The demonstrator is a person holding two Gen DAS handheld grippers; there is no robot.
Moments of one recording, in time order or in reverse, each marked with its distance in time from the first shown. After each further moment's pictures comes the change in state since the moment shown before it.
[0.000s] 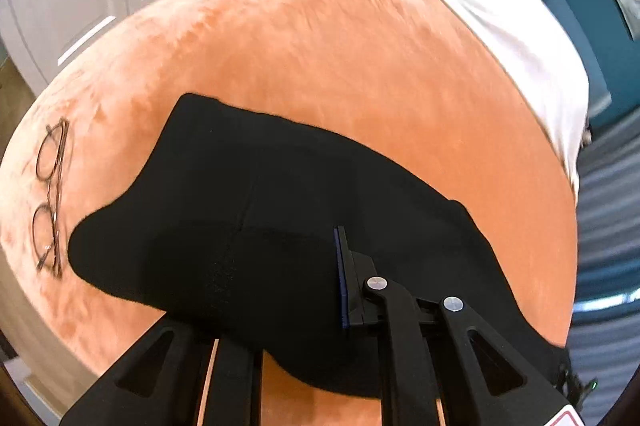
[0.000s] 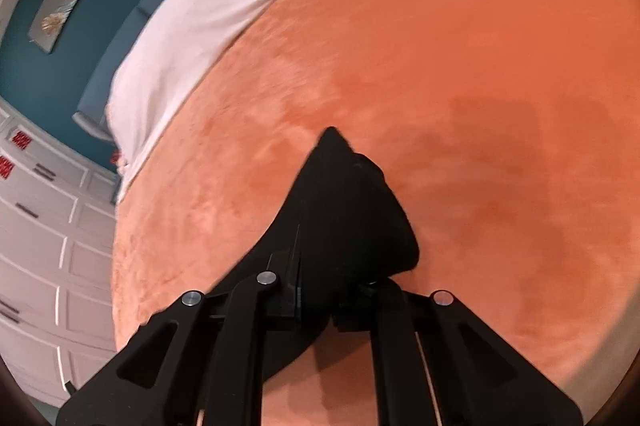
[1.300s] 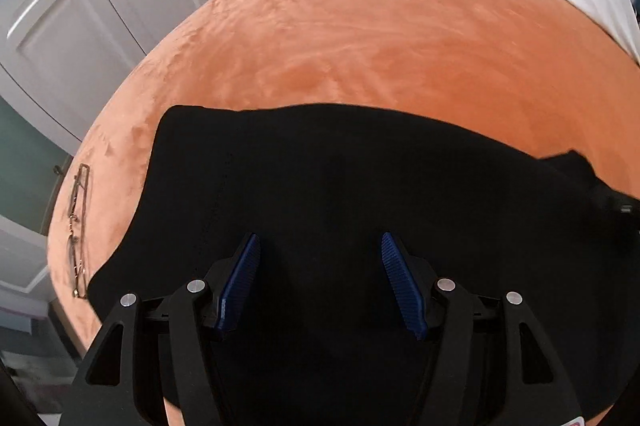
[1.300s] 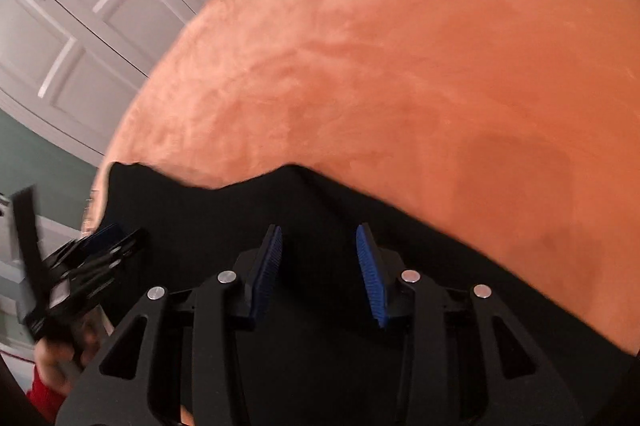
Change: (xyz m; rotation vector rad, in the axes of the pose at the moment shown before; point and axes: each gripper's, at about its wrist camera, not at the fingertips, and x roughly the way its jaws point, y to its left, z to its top) left arm 0.081 -0.059 -0.061 0.280 -0.105 0.423; right arm 0.243 0.435 -0.285 -0.927 0.580 0.272
